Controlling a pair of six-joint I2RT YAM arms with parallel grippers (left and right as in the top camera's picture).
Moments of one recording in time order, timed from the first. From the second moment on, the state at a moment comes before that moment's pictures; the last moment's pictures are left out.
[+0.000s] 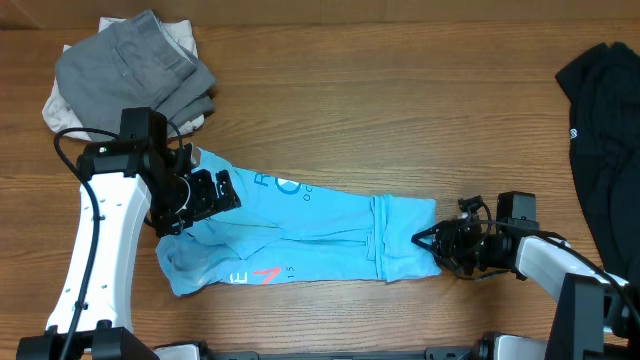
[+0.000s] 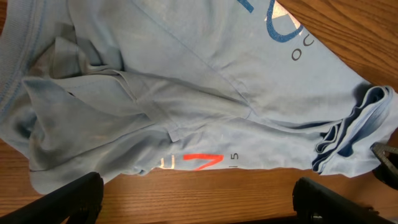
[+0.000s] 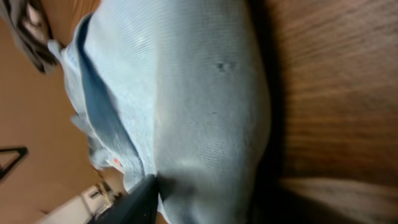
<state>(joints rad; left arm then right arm) 0.08 1.47 1.22 -1.26 0.31 -0.23 -0.17 1.50 0.47 -0.39 -0.85 0.30</state>
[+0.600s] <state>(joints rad) 0.08 1.47 1.22 -1.26 0.31 -0.23 -0.19 1.50 0.62 -0.62 -0.75 0.40</state>
